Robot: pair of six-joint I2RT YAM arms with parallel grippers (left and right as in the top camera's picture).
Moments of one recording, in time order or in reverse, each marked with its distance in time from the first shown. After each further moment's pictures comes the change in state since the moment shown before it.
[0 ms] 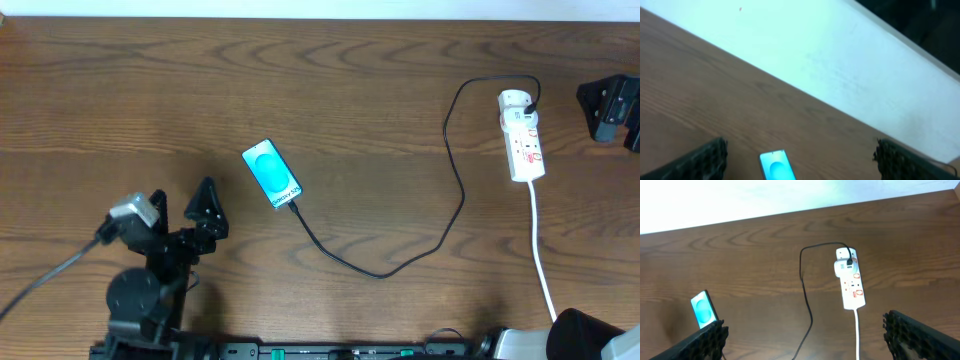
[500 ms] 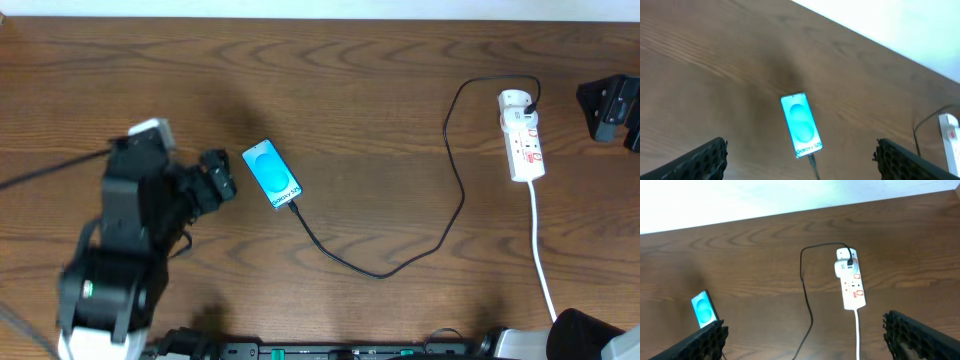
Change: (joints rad) left arm -0.037 0.602 0.654 -0.598 0.027 0.041; right arm 0.000 0.000 0.000 0.000 -0.003 0.000
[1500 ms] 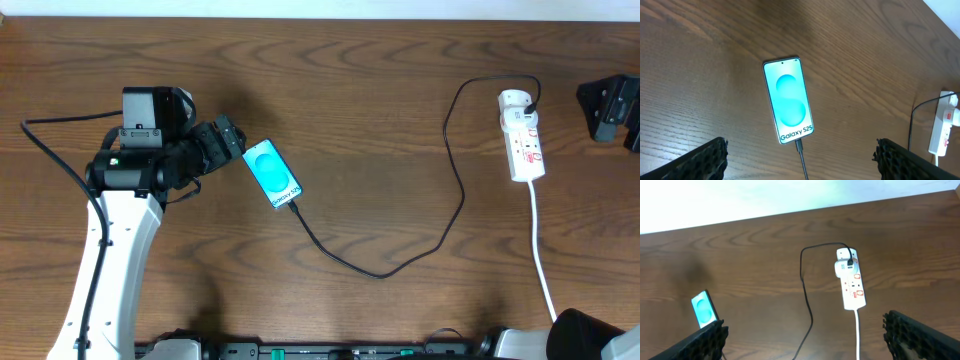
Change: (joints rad) left arm 0.158 0.468 0.102 0.023 0.332 0.000; right arm 0.000 0.000 0.000 0.000 -0.001 0.000
